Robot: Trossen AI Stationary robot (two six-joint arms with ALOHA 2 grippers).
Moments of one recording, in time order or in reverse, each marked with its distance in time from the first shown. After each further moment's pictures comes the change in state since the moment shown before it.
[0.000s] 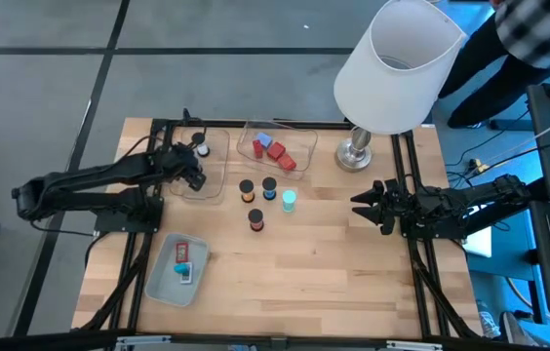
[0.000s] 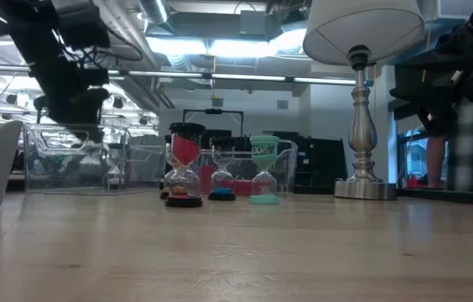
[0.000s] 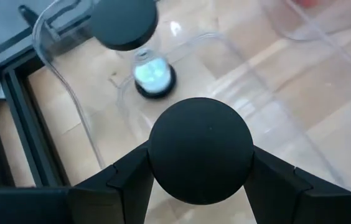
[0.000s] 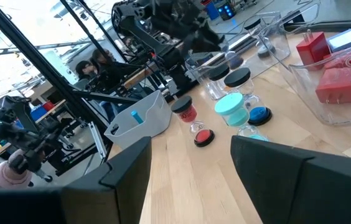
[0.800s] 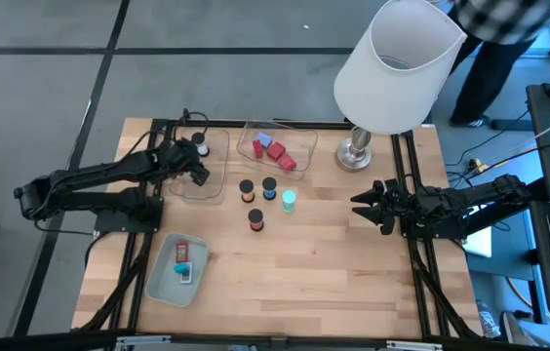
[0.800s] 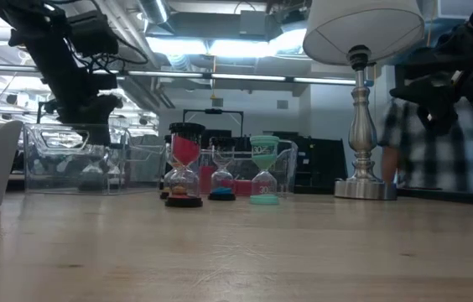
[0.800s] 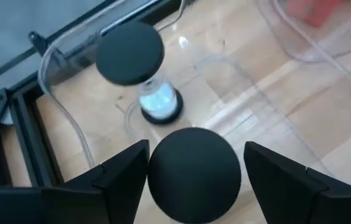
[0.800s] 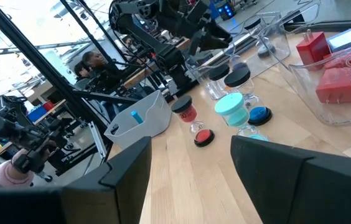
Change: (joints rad) left arm 0.069 0.071 -0.004 0.126 -0.003 0.089; right arm 0.000 0.000 0.000 0.000 0.000 0.000
